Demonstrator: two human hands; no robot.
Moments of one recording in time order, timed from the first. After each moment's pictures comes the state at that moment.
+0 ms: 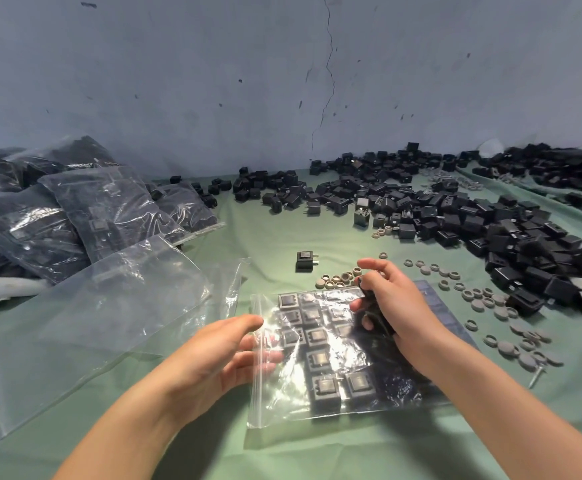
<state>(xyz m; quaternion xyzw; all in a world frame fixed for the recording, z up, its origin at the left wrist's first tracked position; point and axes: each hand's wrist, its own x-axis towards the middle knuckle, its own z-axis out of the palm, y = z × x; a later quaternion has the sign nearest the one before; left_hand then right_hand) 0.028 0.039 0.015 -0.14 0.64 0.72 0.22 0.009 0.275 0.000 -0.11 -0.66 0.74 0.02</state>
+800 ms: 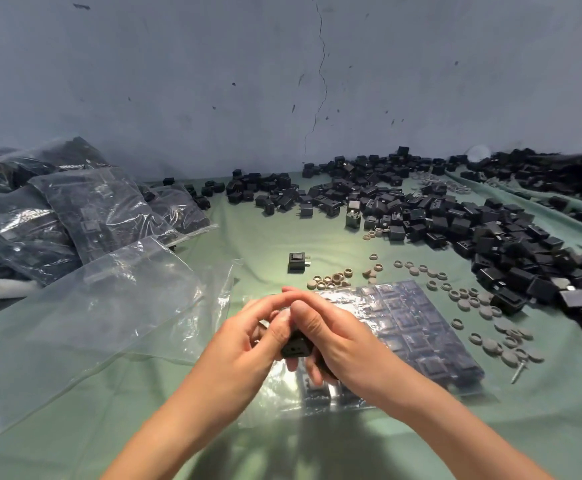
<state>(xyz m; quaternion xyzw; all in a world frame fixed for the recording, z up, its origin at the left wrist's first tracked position) 0.054 0.063 0.016 0.23 0.76 0.61 0.01 0.055 0.230 0.007 0.19 -0.70 0.69 -0.07</state>
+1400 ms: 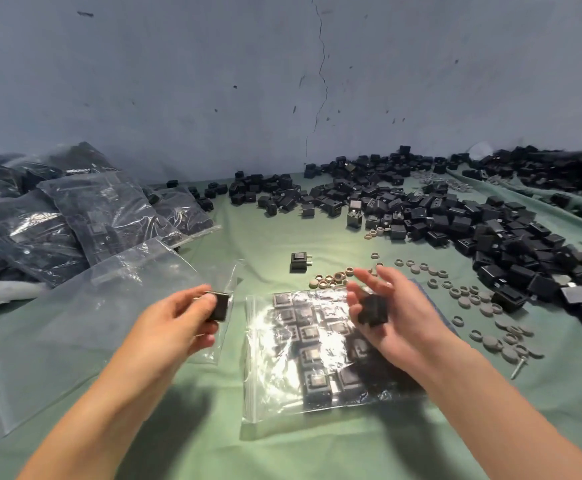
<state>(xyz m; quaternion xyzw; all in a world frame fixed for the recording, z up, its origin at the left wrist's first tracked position) 0.035 0.013 0.032 -0.06 0.71 0.71 -0.01 0.035 0.275 0.013 -0.15 -0.38 0.91 -0.06</state>
